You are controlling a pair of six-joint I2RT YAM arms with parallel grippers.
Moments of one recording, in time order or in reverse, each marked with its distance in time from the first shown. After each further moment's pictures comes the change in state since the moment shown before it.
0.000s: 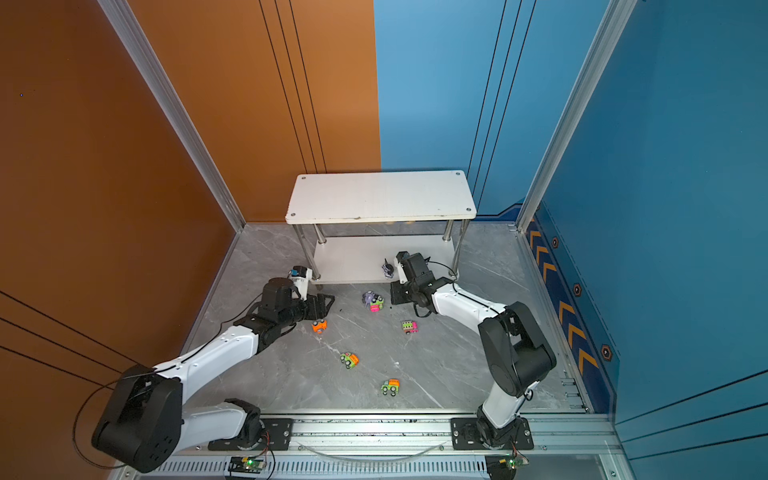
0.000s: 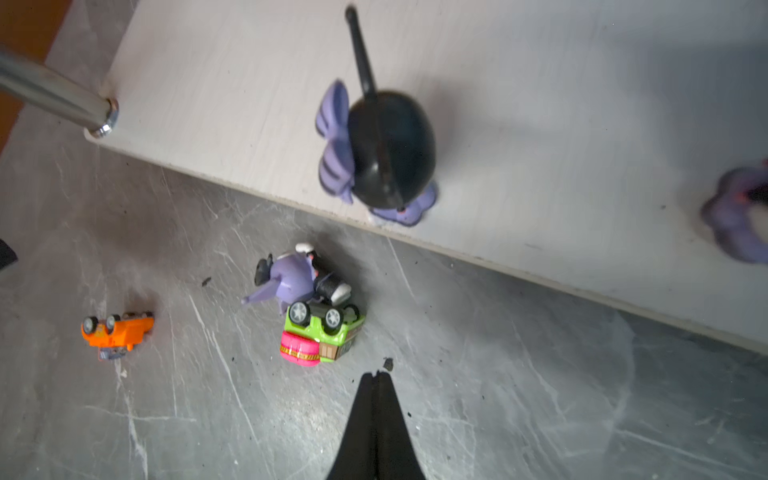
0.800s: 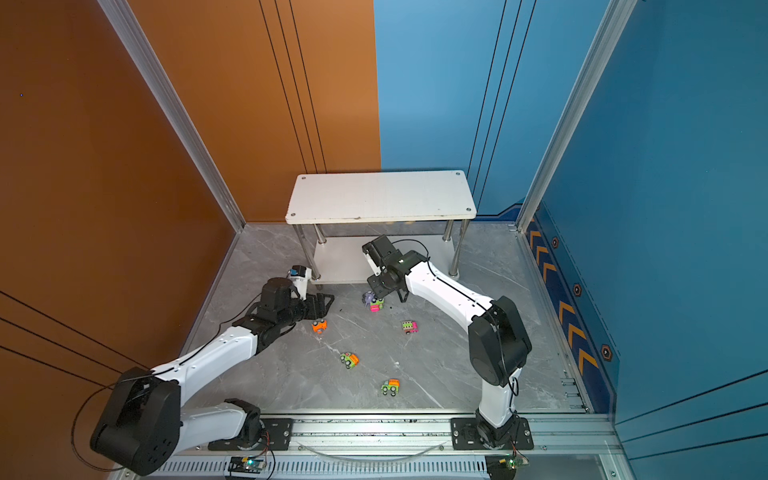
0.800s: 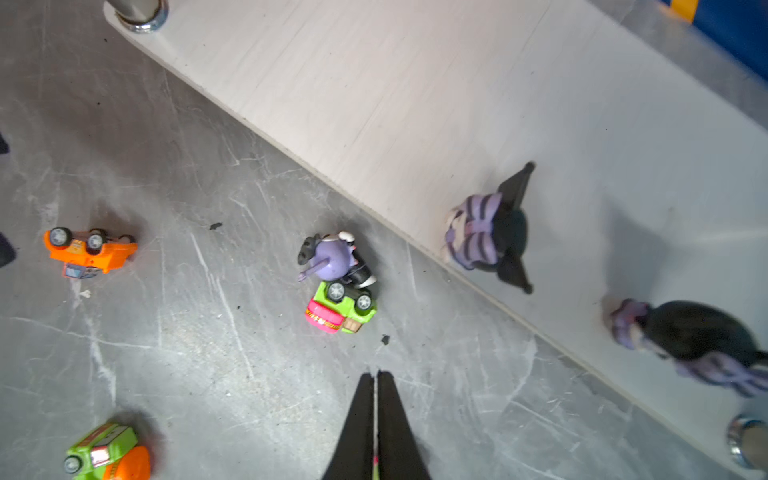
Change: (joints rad) left arm 0.000 -0.012 0.000 0.000 -0.003 0.000; right arm 0.167 0.116 0.445 -0.534 0.211 -0.293
